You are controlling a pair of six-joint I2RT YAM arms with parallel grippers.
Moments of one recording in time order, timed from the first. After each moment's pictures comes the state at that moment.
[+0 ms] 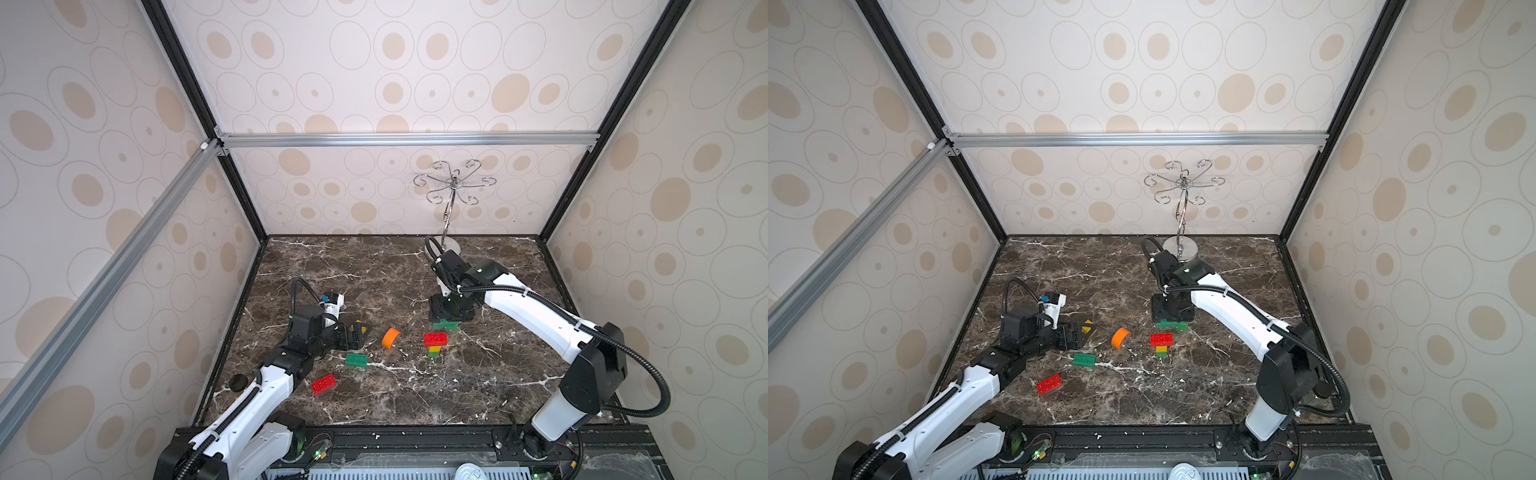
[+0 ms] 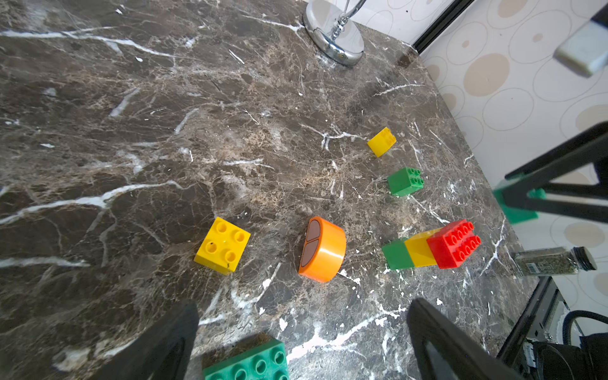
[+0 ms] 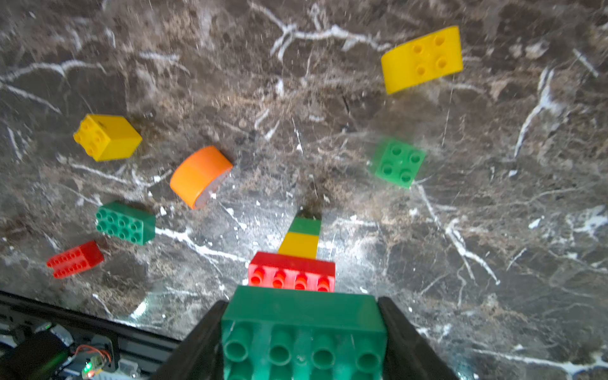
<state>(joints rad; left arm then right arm) -0.31 0.94 0.49 -0.15 0.35 -0.37 0.66 1.64 1.49 -1.15 -0.03 0.58</state>
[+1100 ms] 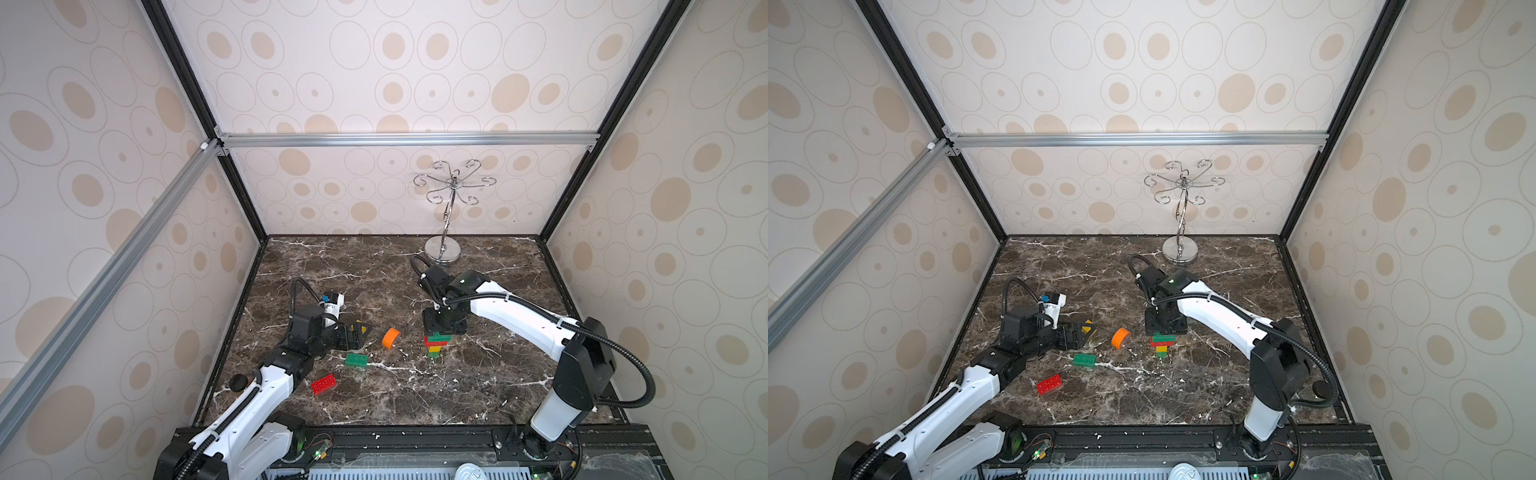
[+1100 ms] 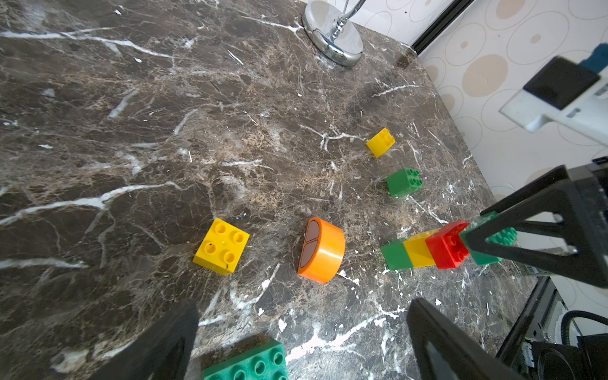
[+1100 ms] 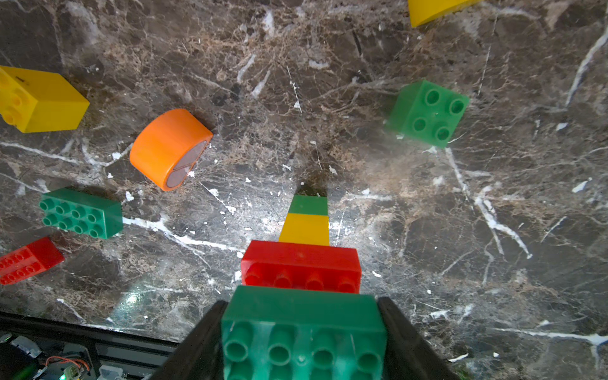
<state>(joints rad) -0.31 0.94 0.49 -0.15 0.35 -0.37 0.74 1.70 1.44 -1.14 0.00 0.66</state>
